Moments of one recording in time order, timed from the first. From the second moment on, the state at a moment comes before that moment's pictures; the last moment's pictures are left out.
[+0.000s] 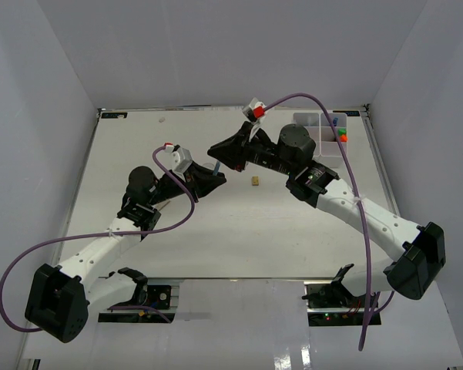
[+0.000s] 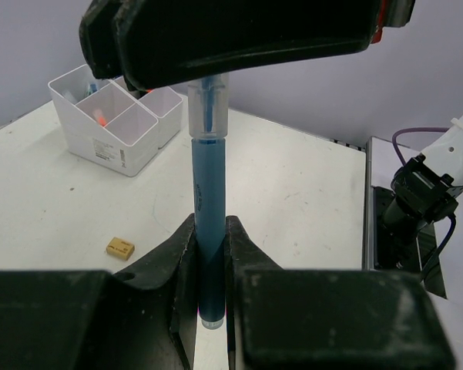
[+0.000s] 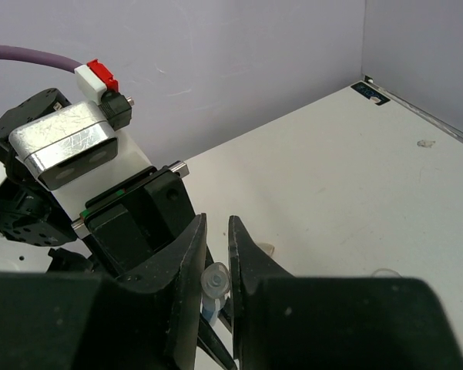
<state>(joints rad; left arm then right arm) -0.47 1.05 0.62 0.62 0.75 -0.23 0.82 1.35 1.23 0.20 -0.41 0.26</state>
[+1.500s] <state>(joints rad) -0.47 1.21 0.88 0.51 0.77 -0.13 0.80 1.35 1.26 0.23 -0.29 0.17</state>
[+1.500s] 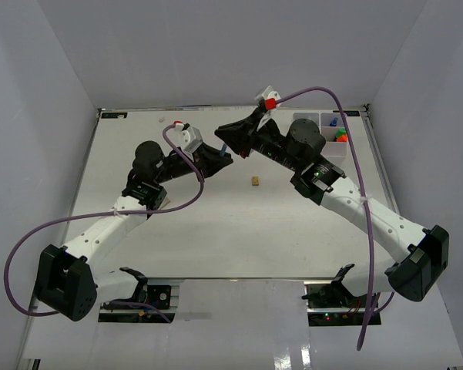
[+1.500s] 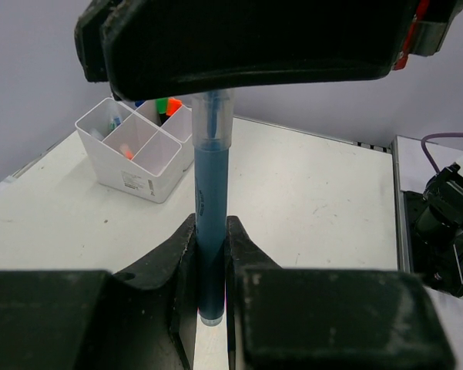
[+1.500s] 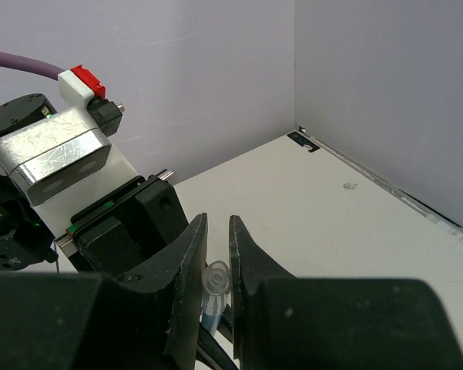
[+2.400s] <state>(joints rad) -0.47 1.11 0.72 0.36 0.66 -0.19 0.75 1.35 1.13 0.02 -0.13 0.12</state>
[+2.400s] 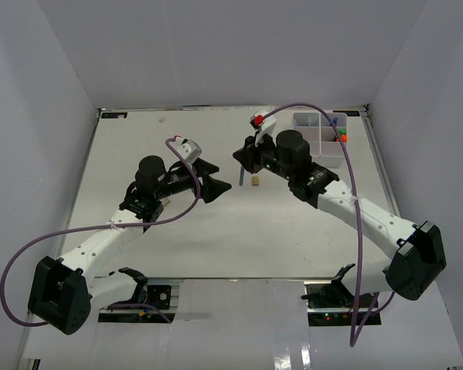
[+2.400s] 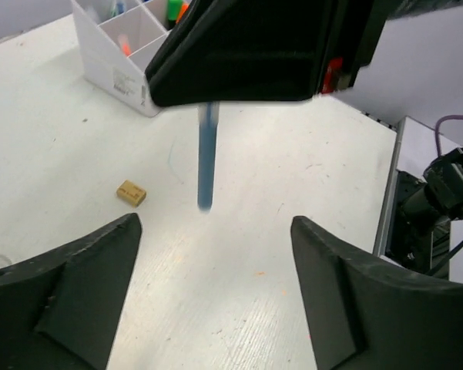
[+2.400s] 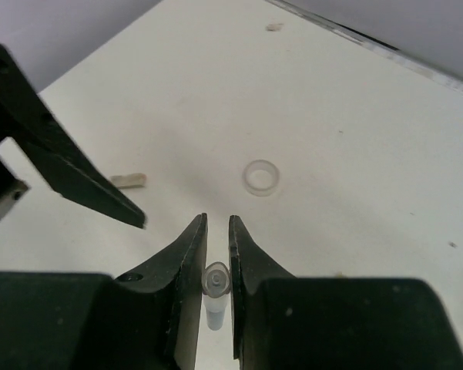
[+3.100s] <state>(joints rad) -0.36 1.17 0.77 0.05 0.20 -0.26 0.32 1.51 1.02 0.45 0.11 -0.18</state>
